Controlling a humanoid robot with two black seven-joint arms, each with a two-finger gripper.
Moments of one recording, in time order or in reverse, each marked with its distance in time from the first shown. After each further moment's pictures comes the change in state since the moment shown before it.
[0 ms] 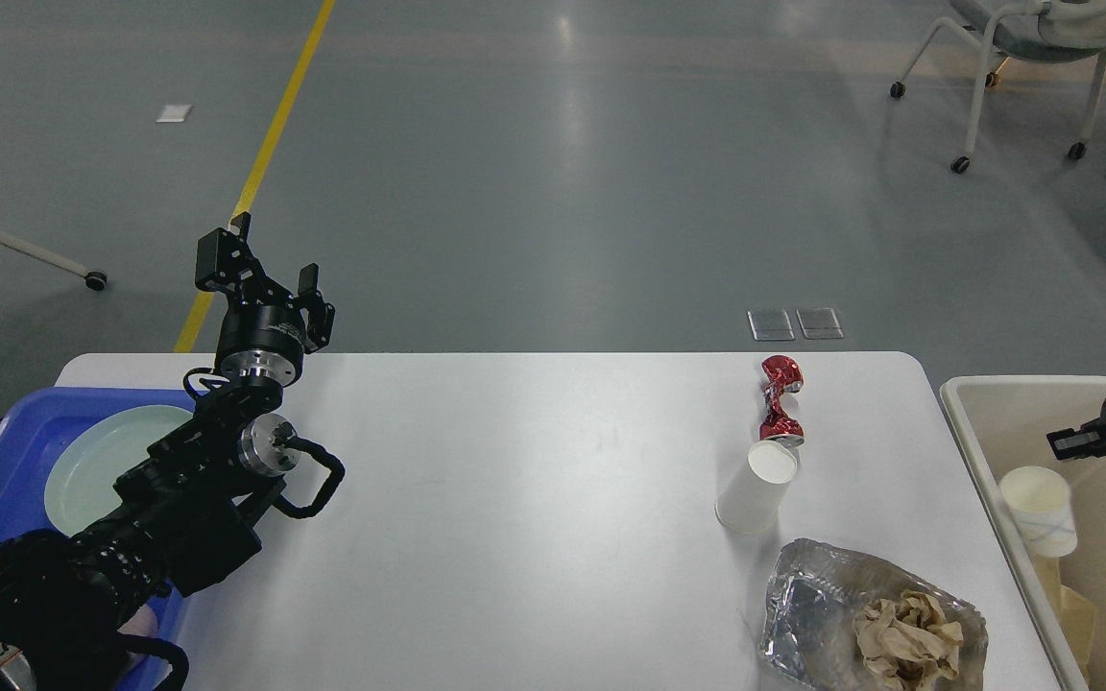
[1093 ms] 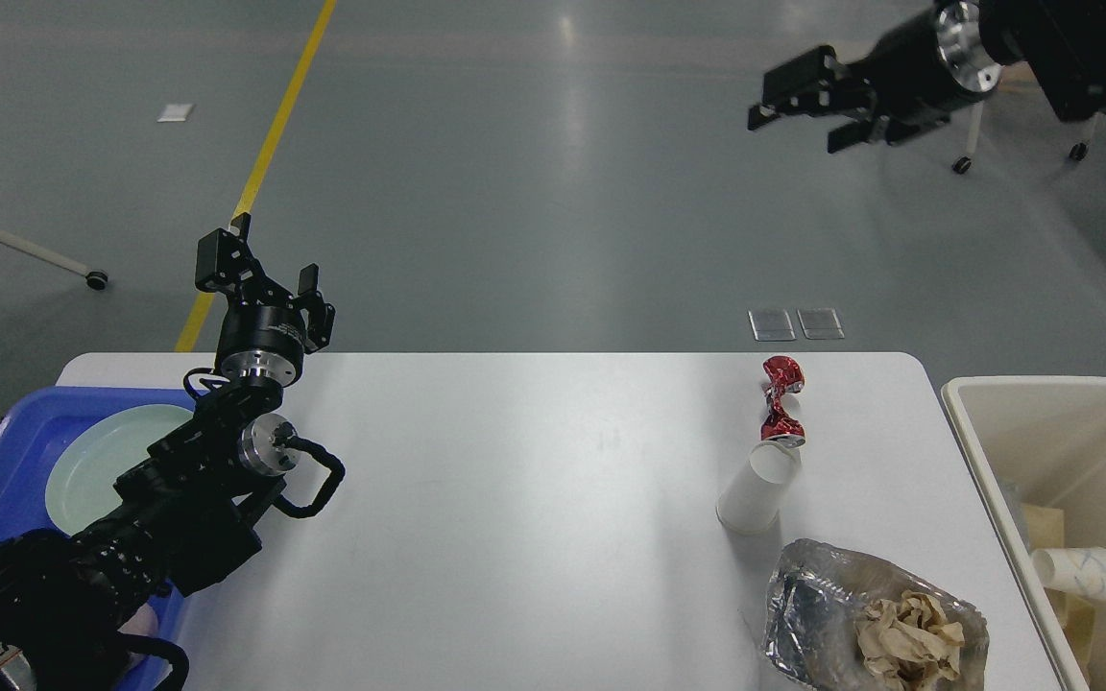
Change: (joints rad) left arm 0.000 0.000 0.000 0.000 0.001 0.000 0.000; right arm 0.760 0.354 0.123 0.039 0.522 0.519 0.009
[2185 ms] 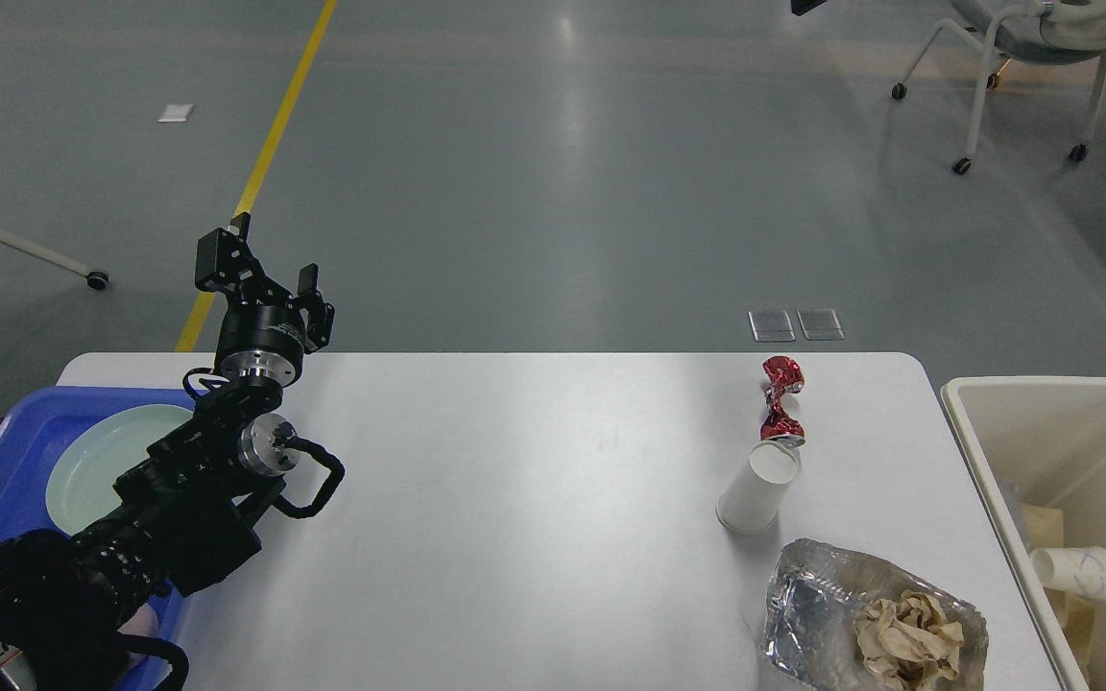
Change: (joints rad) left arm 0.000 0.000 0.000 0.000 -0.001 0.000 0.000; right arm 0.629 -0.223 0.220 0.699 -0.022 0.000 -0.402
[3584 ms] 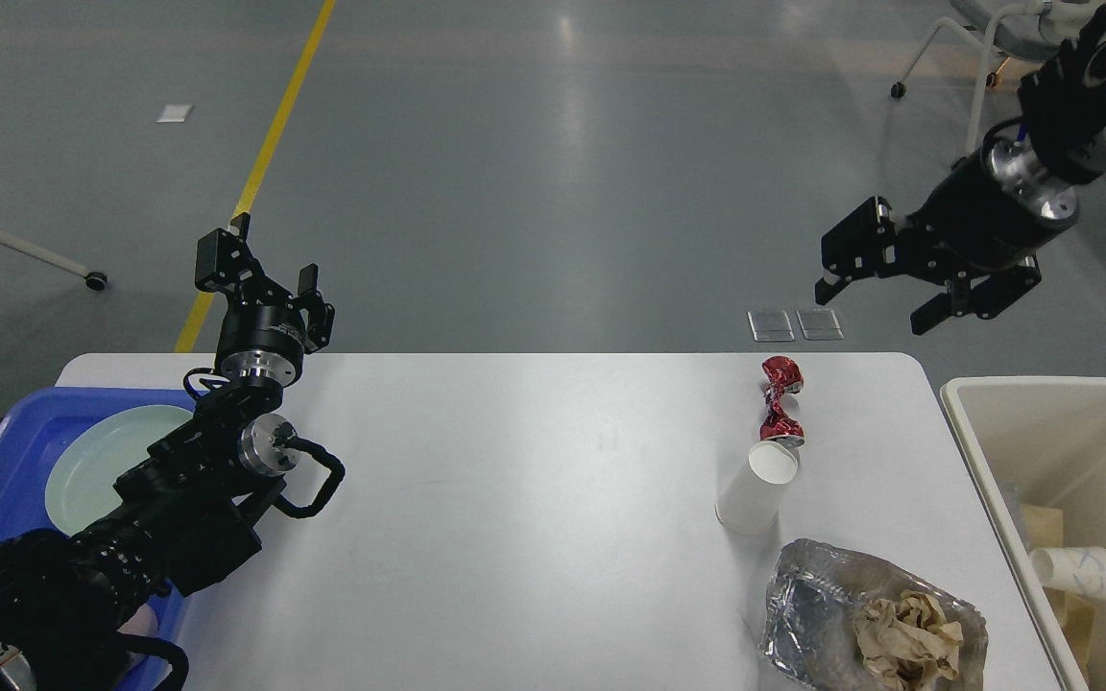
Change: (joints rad) left arm 0.000 0.000 0.000 -0.001 0.000 0.000 0.000; right arm -0.533 -0.095 0.065 0.090 -0.186 0.000 -0.129
